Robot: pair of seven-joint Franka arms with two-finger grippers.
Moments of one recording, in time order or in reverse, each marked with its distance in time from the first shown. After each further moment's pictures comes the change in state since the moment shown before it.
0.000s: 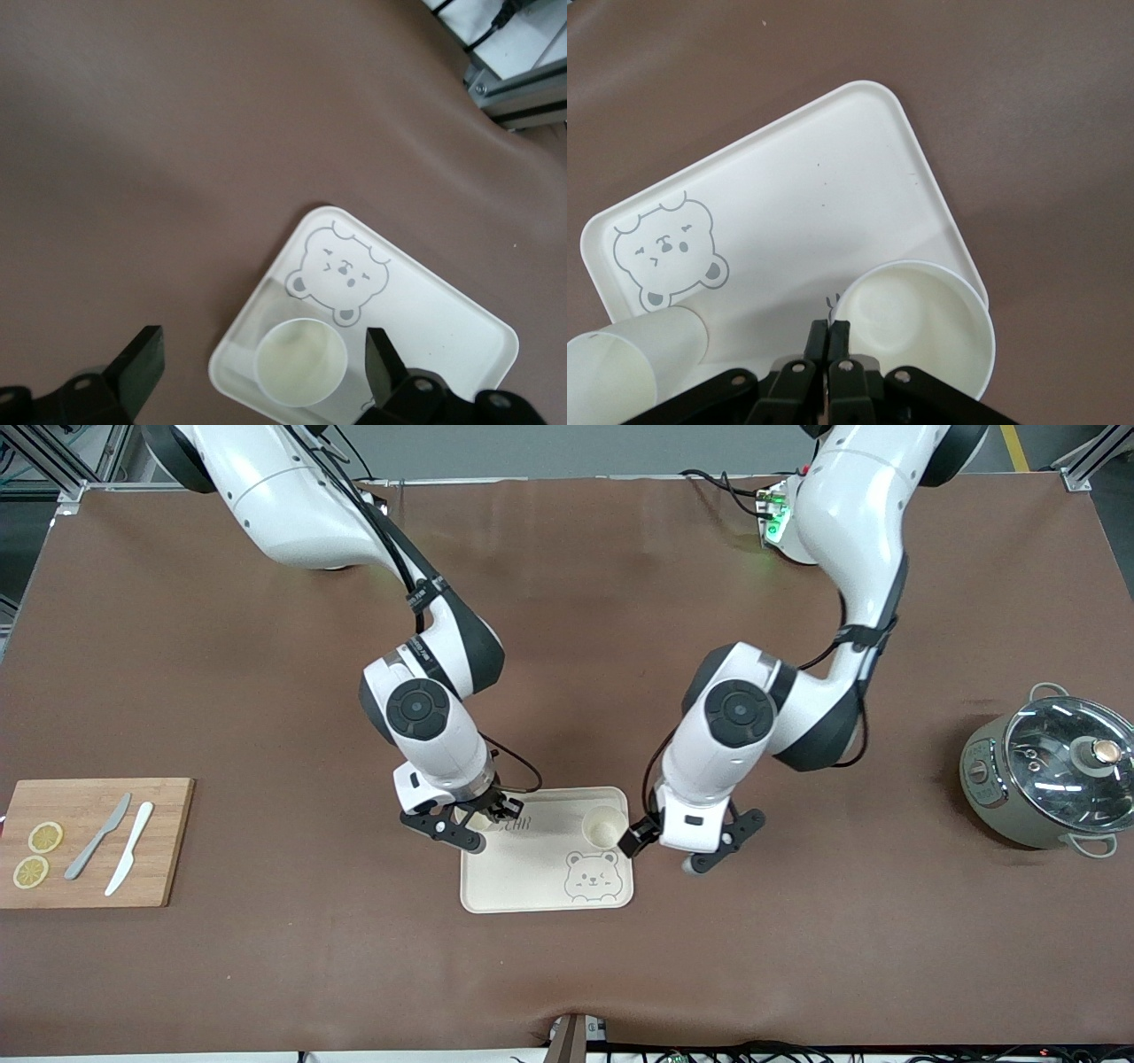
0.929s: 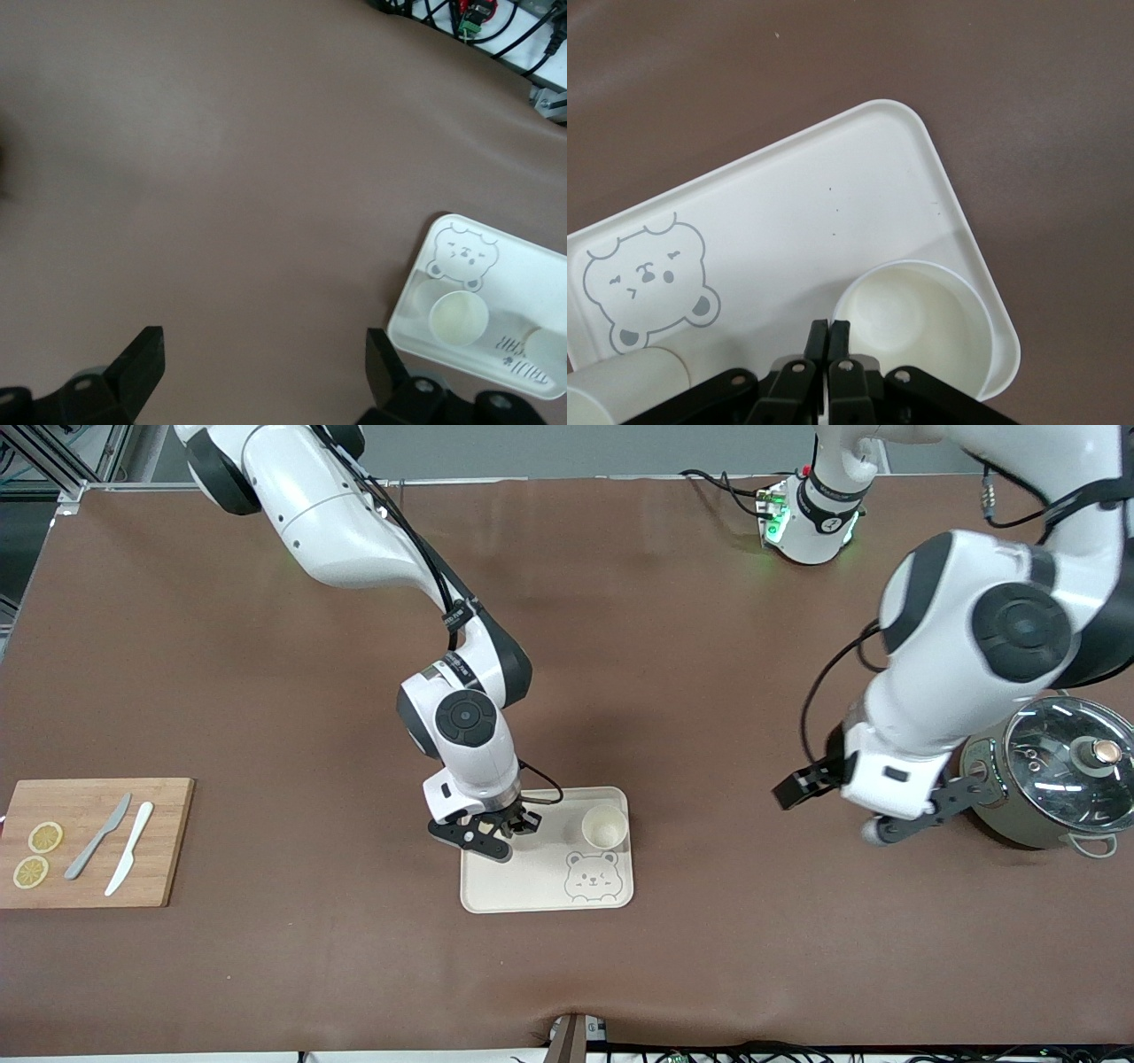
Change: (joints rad) left arm 0.220 -0.276 -0.002 -0.011 -0.016 -0.399 0.461; right arm 0.118 0.110 -0.121 0.111 -0.045 0.015 0.021
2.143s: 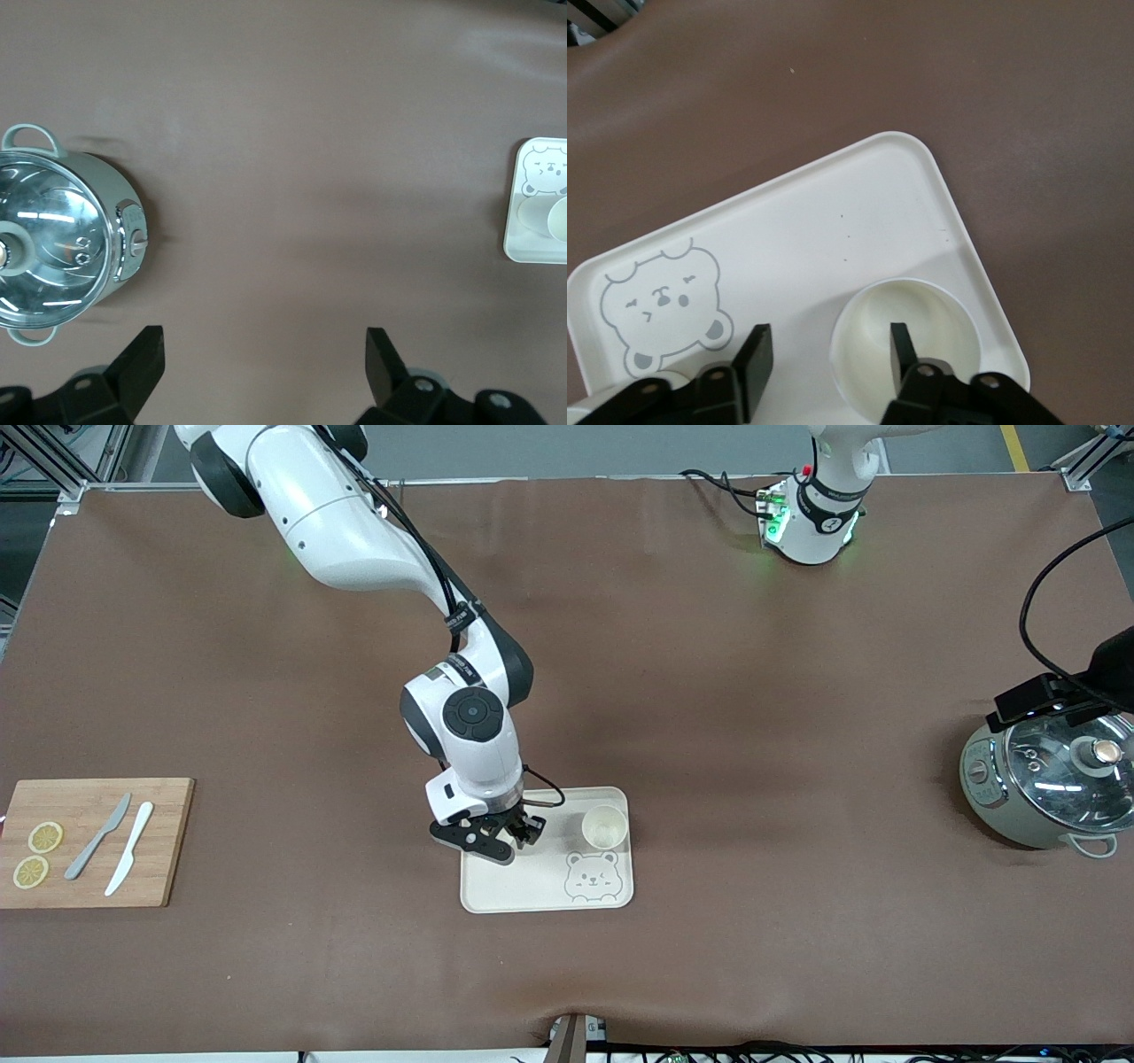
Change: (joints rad) left arm 0.304 -0.199 0.002 -0.064 -0.051 -0.163 0.588; right arm 0.004 0.008 -0.004 0.028 -0.040 0.021 0.027
